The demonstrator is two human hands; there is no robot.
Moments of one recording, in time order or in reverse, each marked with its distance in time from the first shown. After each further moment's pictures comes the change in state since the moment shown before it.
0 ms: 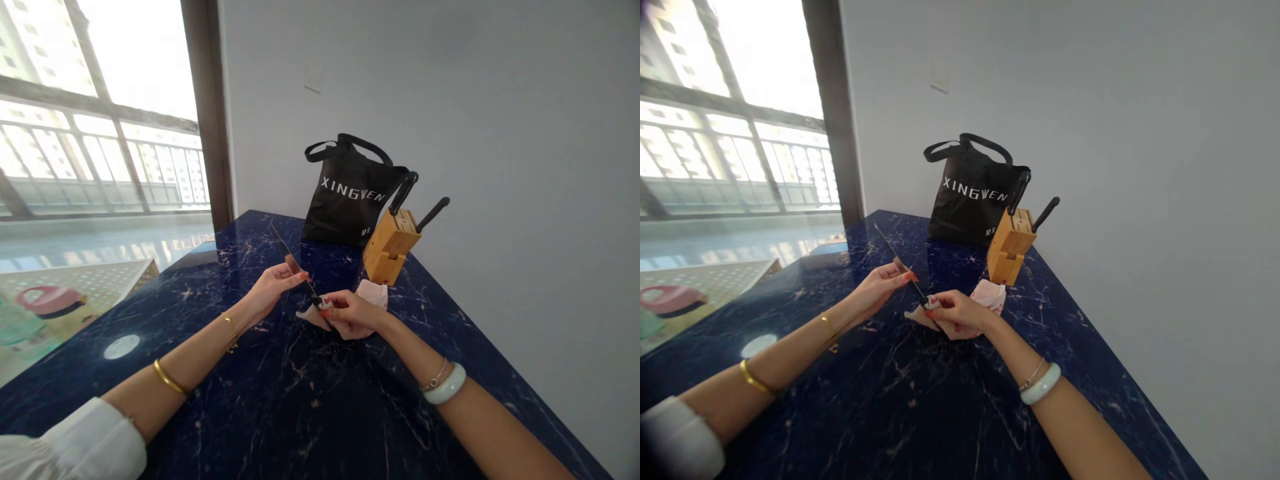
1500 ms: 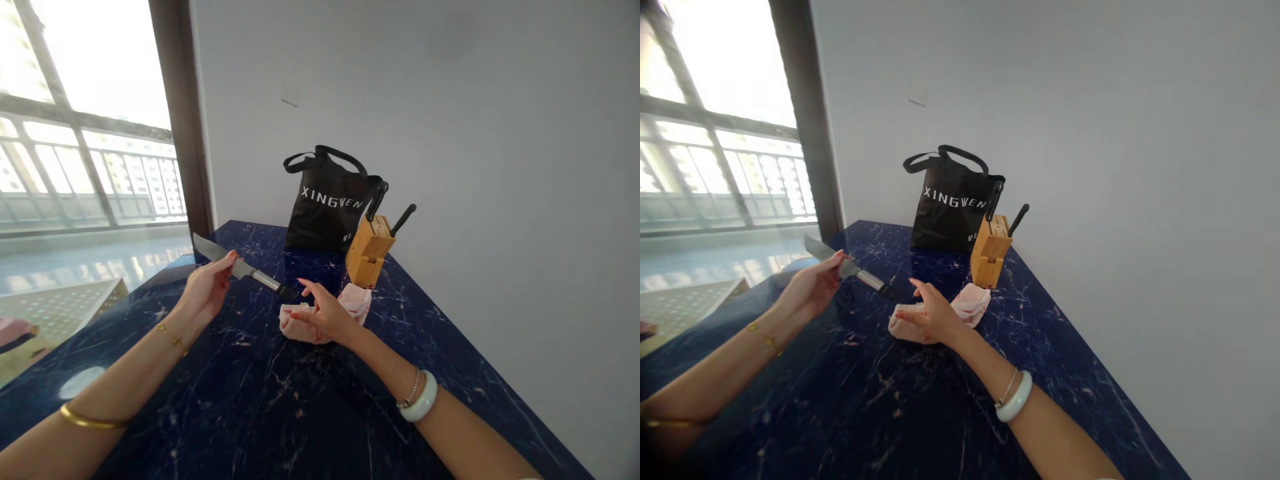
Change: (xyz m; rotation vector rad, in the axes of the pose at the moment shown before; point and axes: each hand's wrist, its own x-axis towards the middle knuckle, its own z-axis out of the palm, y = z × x) left_hand 0.005 0.041 -0.042 -0.235 0.579 -0.099; right_hand 0.005 -0.010 0.020 -0.644 0.549 -0.292
